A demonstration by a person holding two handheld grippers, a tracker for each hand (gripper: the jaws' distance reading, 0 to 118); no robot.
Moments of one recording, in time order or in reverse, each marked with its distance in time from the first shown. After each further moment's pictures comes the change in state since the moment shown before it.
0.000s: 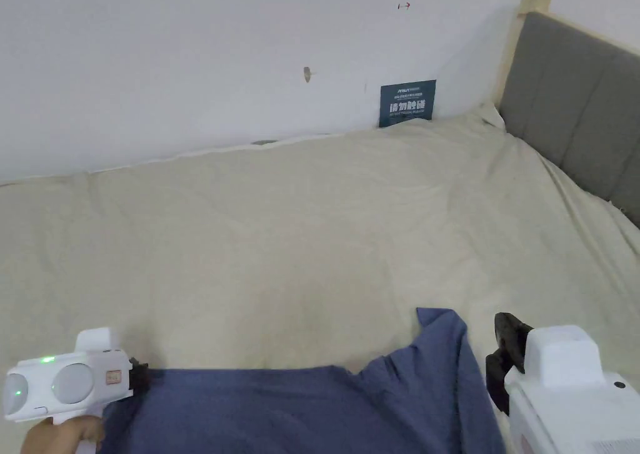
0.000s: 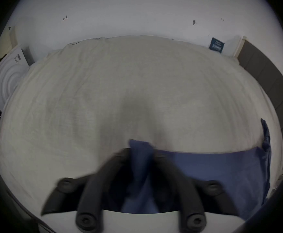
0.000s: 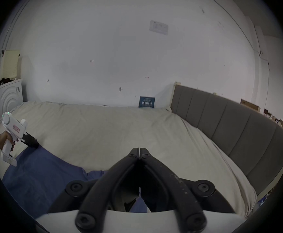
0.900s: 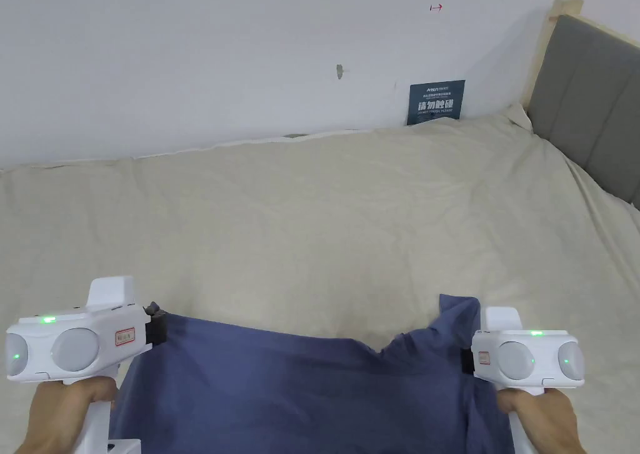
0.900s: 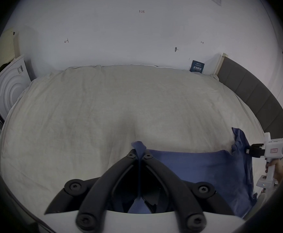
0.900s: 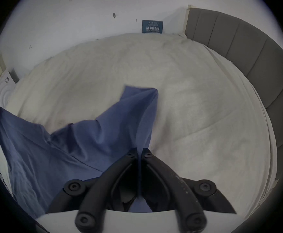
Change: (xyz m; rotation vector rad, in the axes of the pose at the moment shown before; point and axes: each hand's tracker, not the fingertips) left arm 0.018 -0.010 0.133 0.184 -0.044 -0.018; right arm 0.014 -0.066 -0.166 -0.591 0.110 -0.075
